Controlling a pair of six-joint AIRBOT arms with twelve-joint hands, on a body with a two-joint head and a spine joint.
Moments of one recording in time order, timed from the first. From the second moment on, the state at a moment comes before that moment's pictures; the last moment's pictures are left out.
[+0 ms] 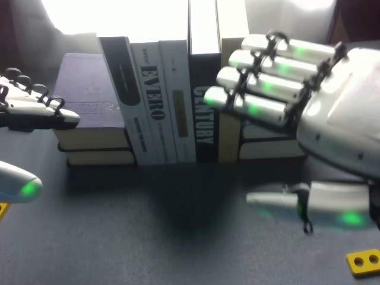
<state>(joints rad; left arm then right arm) -0.15 -0.44 0.80 3.00 -0.84 -1.76 -0.33 -0.68 0.49 0.40 0.42 -1.76</state>
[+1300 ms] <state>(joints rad) -0.12 -0.43 0.76 3.00 -0.84 -1.76 -0.42 -1.10 0.71 0.67 1.10 -1.85</state>
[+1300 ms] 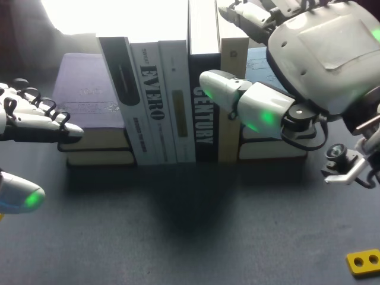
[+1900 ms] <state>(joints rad) -0.12 -0.43 0.77 3.00 -0.84 -1.76 -0.46 -1.19 0.77 0.66 1.06 -1.82</state>
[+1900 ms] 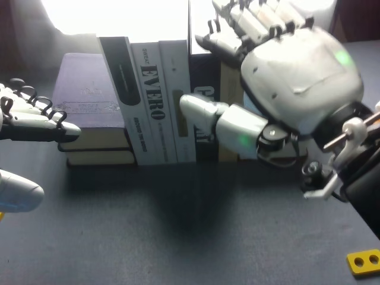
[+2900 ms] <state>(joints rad) -0.12 -0.43 0.77 3.00 -0.84 -1.76 -0.52 -1.07 0.56 0.67 1.05 -1.94</state>
